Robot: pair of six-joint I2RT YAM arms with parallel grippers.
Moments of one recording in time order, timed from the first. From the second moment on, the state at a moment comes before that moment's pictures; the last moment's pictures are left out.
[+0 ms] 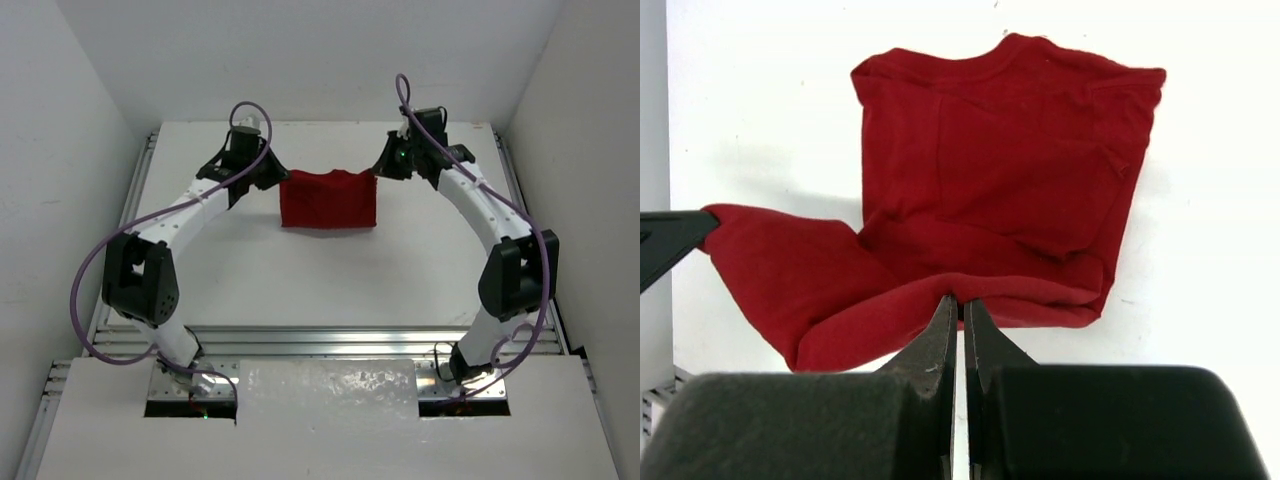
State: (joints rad) left arm -0.31 1.67 1.35 -0.29 0.07 -0.73; right arm 0.26 1.72 1.49 -0.46 -0.22 0.46
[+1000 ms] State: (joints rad) left arm -0.17 2.24 1.84 -0.24 0.19 -0.70; right arm 0.18 2.42 2.14 -0.51 -0.25 0.38
